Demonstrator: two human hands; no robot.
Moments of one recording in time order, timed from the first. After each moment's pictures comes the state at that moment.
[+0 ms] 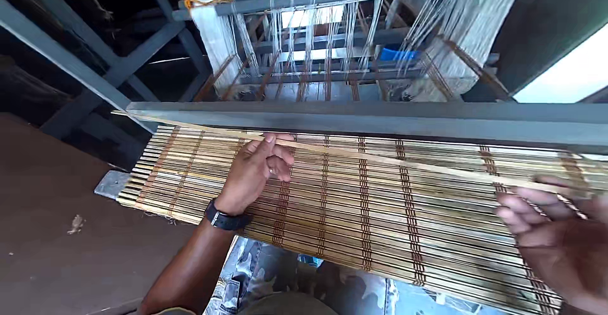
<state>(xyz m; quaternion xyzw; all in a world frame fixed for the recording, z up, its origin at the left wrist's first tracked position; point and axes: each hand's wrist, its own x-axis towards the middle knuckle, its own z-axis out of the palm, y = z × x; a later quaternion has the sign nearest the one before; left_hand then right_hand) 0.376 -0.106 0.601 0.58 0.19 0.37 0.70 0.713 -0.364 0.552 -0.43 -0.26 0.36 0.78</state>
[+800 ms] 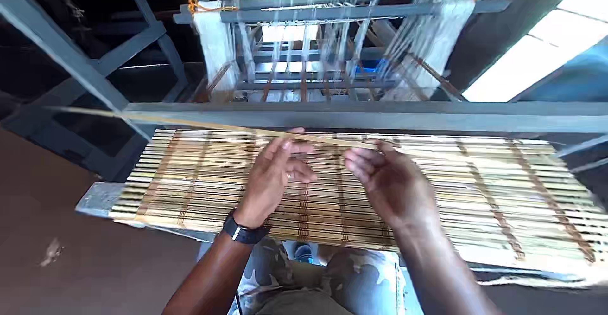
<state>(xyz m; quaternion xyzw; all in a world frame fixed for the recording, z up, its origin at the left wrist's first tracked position) 0.342 -0.120 0.601 0.58 0.11 0.39 0.71 0.516 -0.245 0.608 -0.37 -0.23 0.39 0.81</state>
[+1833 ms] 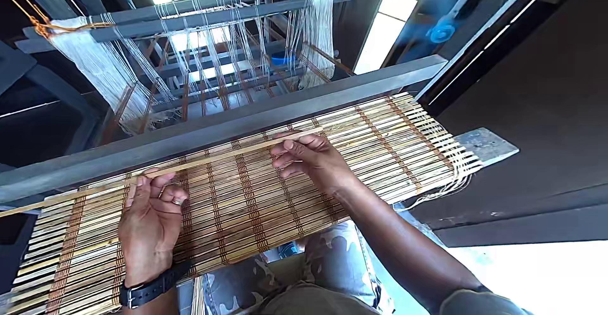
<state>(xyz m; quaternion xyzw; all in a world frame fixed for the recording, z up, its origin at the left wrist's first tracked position) 0.298 -0.063 0.587 0.41 0.25 0.53 0.70 0.553 -0.242 0.595 -0.46 -0.35 0.39 0.72</state>
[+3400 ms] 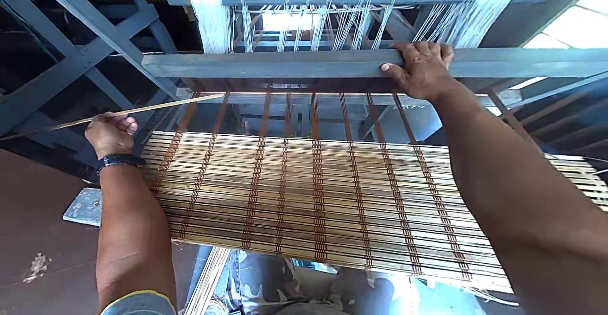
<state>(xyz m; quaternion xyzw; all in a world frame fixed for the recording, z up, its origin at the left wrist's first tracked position) 0.112 0.192 0.582 0.35 0.47 0.68 0.44 0.759 -0.059 0.637 -0.79 -0.57 -0.10 0.19</state>
